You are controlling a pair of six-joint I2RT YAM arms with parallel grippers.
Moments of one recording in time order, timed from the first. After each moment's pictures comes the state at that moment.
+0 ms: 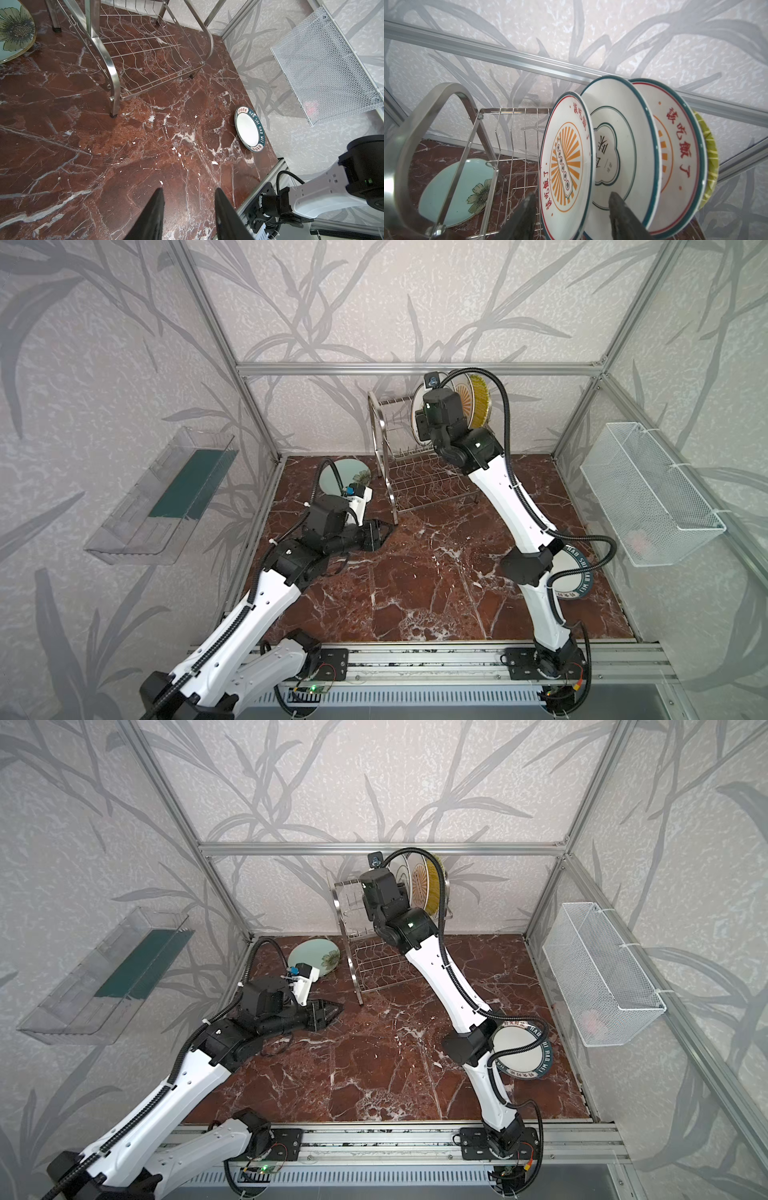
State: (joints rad) left arm -0.50 0.97 0.98 -0.57 0.32 -0.50; right arm 0.70 2.20 2.75 -0.87 0.61 0.04
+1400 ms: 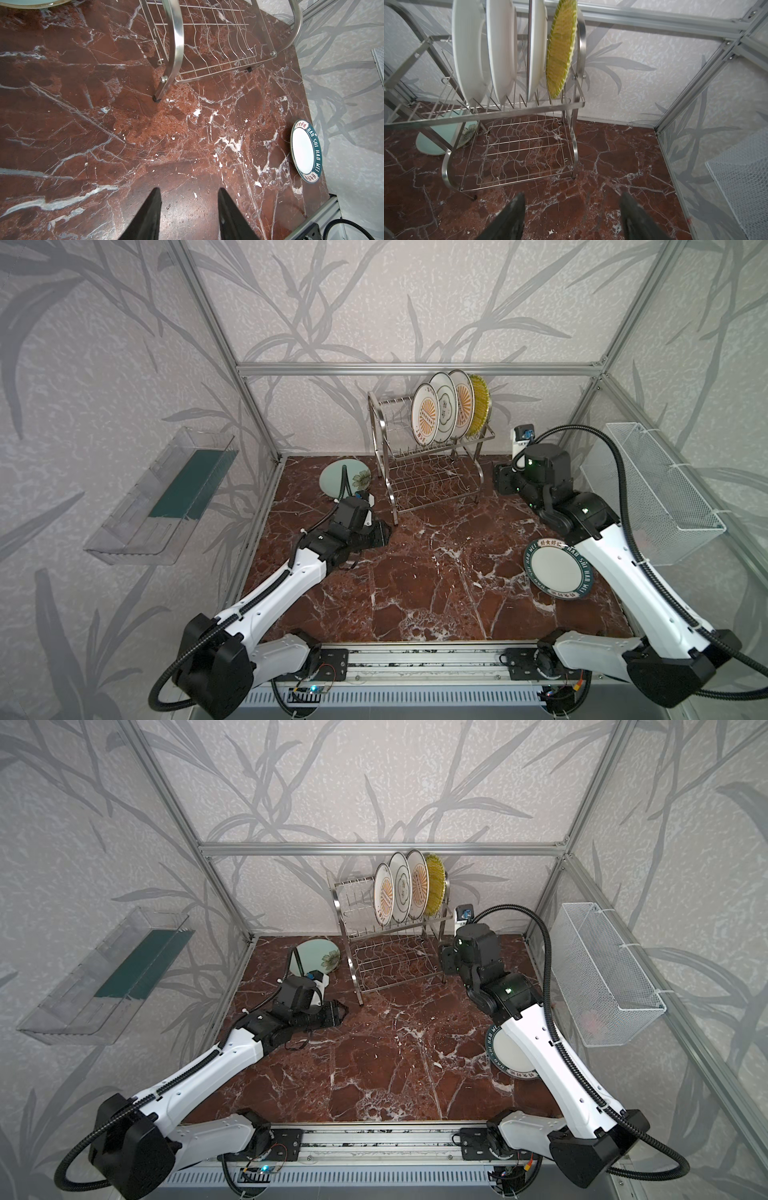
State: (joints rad) left arm -0.50 1.19 0.87 -0.43 0.12 -0.61; right arm 0.47 1.23 1.41 -0.65 0.38 0.13
